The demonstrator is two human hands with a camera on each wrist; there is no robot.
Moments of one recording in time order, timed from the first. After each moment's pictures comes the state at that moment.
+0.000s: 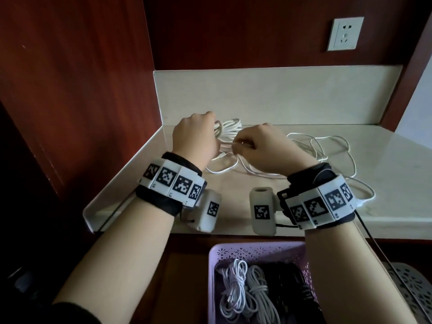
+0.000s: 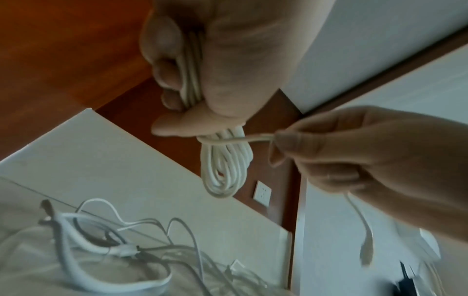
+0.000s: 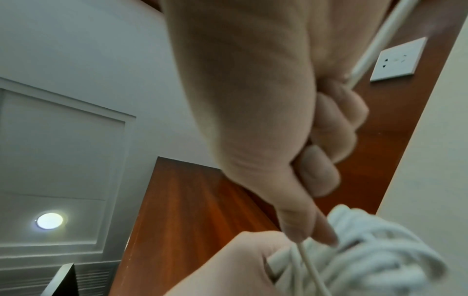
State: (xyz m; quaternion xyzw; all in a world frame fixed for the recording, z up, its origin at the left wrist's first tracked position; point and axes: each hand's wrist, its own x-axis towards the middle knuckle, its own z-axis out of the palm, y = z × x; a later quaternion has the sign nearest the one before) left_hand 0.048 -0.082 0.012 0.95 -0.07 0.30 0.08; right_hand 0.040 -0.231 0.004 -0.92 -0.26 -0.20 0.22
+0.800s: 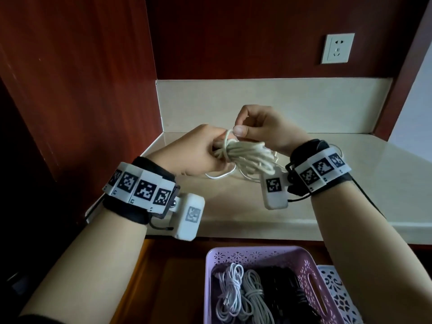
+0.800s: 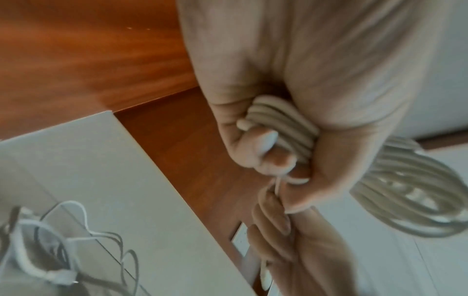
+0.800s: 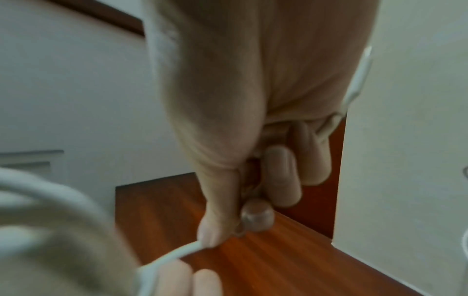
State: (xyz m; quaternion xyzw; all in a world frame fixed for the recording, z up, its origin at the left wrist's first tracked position) left_hand 0.021 -0.062 0.025 0.87 -0.34 0.11 0.34; right_hand 0.065 -0.249 0.030 -0.74 -0.39 -0.07 0.55
